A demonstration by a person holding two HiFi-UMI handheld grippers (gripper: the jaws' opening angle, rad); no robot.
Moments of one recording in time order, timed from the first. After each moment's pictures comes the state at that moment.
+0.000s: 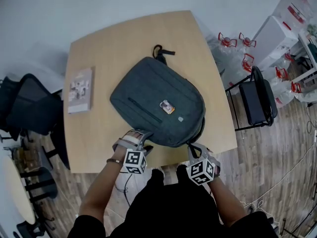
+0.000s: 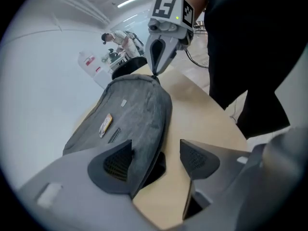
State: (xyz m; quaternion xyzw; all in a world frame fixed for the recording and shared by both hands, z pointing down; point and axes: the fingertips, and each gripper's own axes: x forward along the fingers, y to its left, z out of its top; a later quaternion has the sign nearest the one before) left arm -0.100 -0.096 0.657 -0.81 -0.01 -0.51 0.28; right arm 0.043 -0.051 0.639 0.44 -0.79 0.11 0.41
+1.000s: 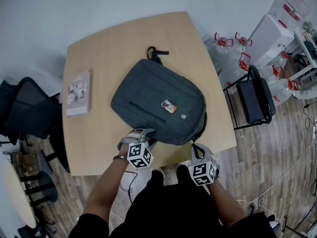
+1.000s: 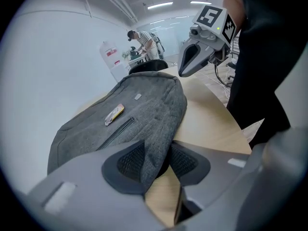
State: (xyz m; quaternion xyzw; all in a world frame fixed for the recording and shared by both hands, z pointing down) left arm -0.075 -0.124 0.656 -0.86 0.07 -0.48 0.17; right arm 0.065 -0.049 0.635 0.53 -0.76 0.13 0.36
